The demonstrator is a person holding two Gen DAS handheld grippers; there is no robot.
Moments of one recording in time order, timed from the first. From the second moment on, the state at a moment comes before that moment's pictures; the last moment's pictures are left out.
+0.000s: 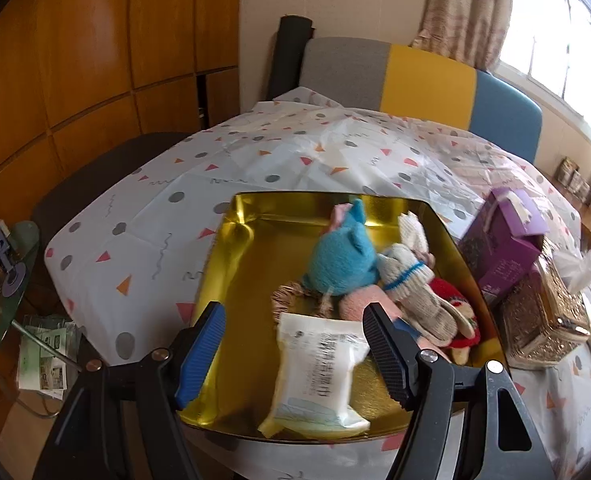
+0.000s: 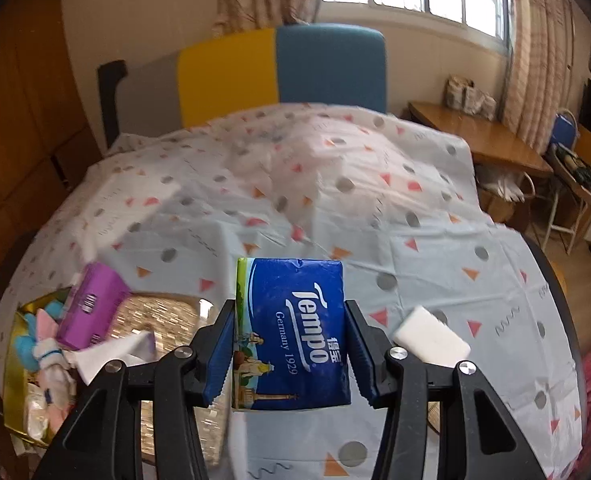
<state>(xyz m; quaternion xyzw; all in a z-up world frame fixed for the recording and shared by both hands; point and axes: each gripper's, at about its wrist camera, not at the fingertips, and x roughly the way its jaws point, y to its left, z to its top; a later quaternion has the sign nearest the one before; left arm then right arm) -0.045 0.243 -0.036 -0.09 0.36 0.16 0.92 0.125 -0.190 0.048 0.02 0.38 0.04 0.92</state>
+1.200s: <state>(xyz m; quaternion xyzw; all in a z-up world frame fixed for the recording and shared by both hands) -0.084 0.317 -0.040 -0.13 0.34 0.24 0.90 0.069 0.194 -0.053 -0.07 0.47 0.40 0.78</state>
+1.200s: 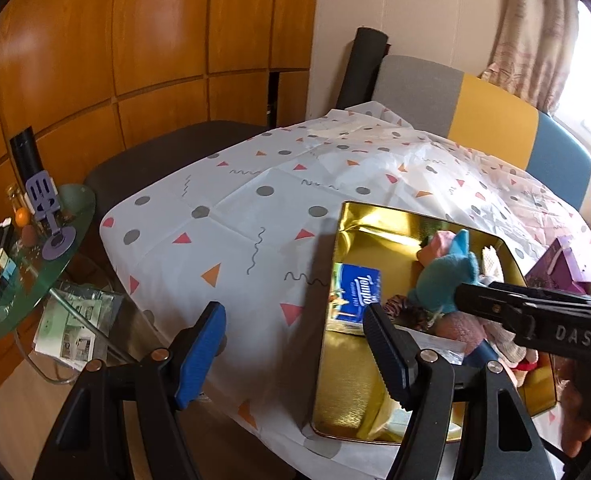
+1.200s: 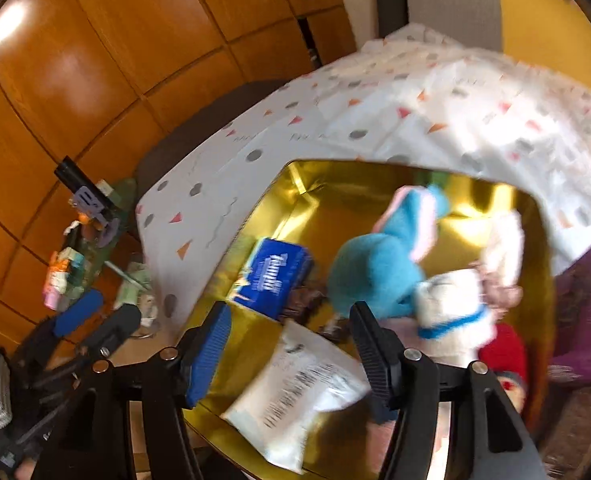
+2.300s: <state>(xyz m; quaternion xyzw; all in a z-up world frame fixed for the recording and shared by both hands) -0.049 0.203 -0.010 -0.02 0.33 0.12 0.94 0.081 -0.132 0.034 0.01 0.33 0.10 0.94</state>
